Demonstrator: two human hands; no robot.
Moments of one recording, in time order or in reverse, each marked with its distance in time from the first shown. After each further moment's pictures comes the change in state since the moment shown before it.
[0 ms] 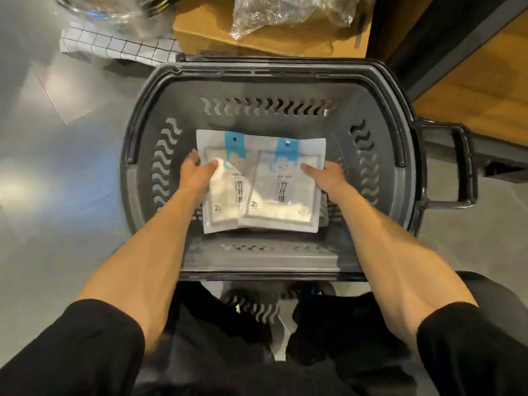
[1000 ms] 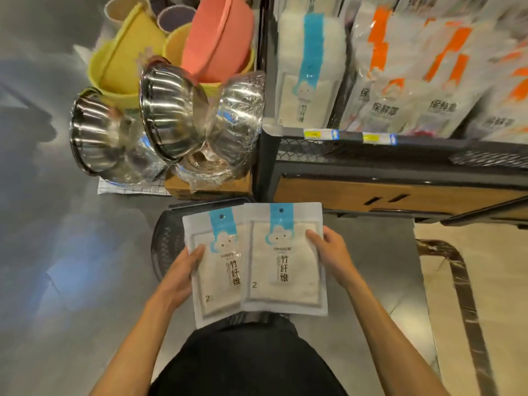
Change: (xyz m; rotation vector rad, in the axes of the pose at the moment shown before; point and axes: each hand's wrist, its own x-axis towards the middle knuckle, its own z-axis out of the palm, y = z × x) left_hand -0.513 0.335 -0.090 -0.399 -0.530 -0.199; right_hand -0.534 -0.260 -0.343 0.230 0.093 -0.165
